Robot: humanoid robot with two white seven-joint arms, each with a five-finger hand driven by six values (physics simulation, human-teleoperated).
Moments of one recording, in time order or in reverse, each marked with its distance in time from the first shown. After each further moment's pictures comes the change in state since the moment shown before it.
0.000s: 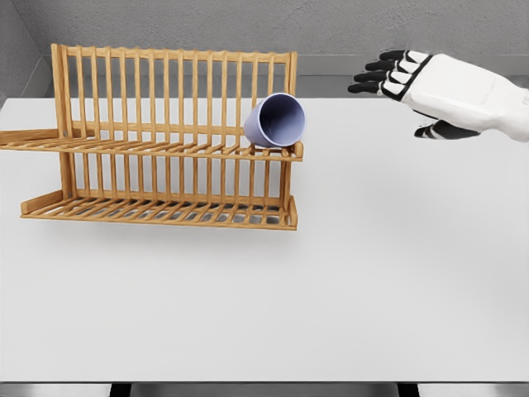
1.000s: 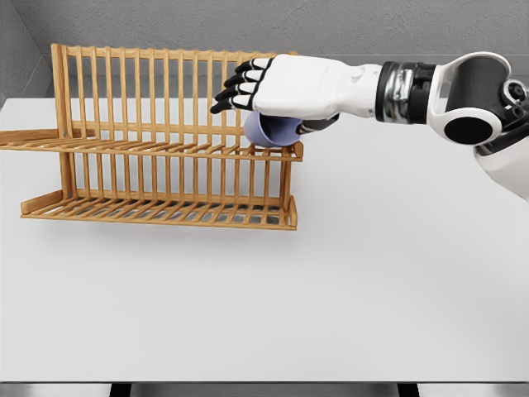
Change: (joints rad) left arm 0.000 0.000 0.000 0.000 0.000 0.000 0.000; right arm -0.514 0.166 0.639 0.047 0.015 0.221 0.000
